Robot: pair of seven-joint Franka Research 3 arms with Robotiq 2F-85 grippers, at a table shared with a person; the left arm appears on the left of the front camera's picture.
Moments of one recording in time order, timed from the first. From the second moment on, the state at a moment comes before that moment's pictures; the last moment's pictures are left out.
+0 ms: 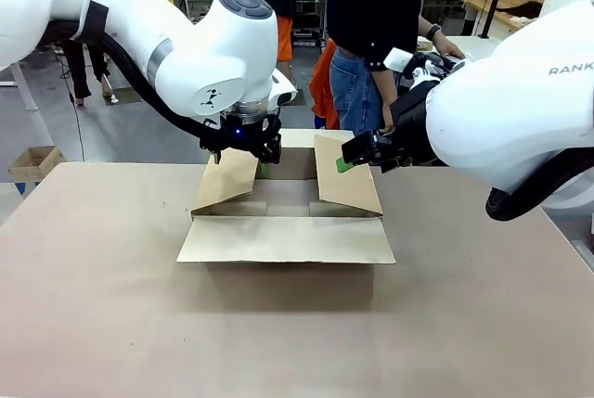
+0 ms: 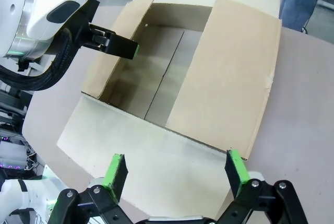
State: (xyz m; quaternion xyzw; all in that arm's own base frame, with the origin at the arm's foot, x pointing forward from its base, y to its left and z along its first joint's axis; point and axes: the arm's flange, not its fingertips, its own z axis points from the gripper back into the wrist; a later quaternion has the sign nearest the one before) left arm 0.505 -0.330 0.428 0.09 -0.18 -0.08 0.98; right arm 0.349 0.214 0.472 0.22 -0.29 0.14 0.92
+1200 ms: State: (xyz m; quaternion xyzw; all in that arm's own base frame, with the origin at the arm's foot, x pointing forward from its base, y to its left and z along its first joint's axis) left arm 0.483 -0.284 0.474 0.13 -0.20 -0.04 0.97; right arm 0.349 0.214 0.472 0.22 -0.29 0.14 0.92
